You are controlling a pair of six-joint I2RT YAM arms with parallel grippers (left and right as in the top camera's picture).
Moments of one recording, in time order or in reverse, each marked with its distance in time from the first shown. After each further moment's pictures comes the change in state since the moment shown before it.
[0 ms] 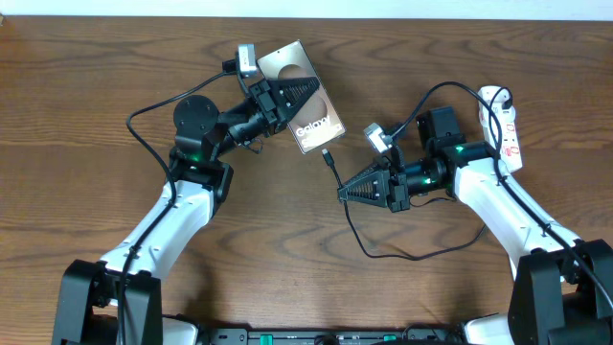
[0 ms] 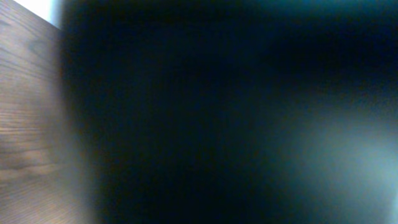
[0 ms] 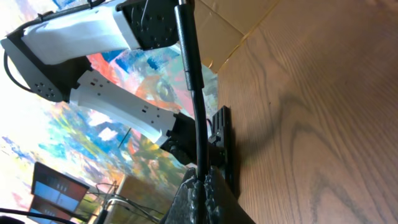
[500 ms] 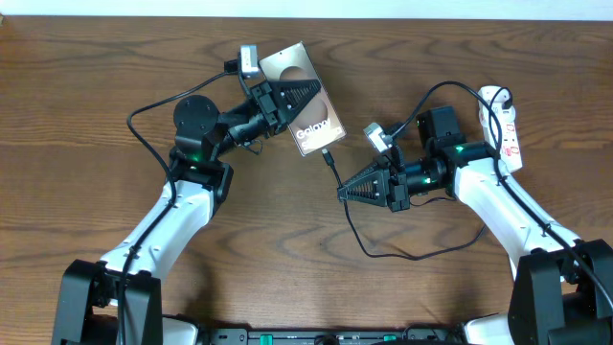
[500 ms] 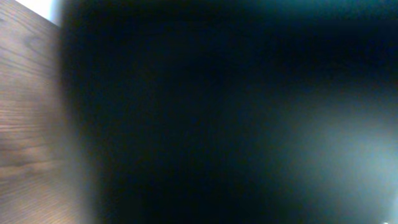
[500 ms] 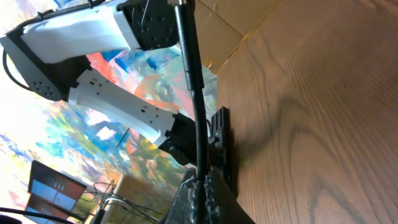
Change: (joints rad) left arm 0.000 0.000 0.000 0.000 0.027 0.021; right arm 0.000 0.000 0.000 0.011 0.000 0.000
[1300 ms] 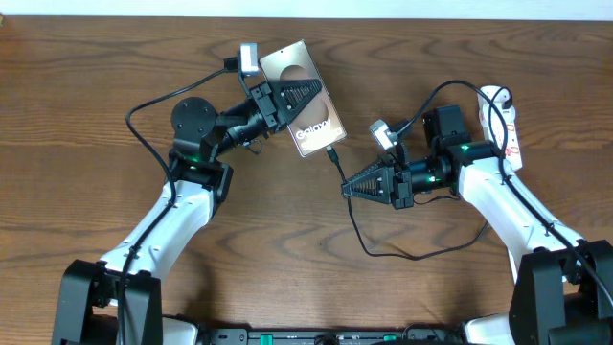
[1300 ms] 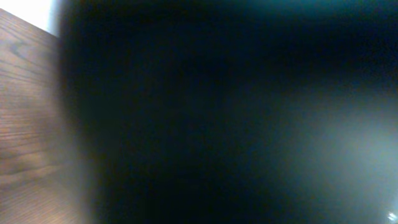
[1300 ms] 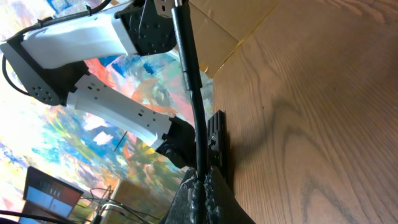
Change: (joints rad) left arm 0.001 0.000 0.000 0.047 0.021 0.014; right arm -0.027 0.000 0.000 0.000 0.000 0.001
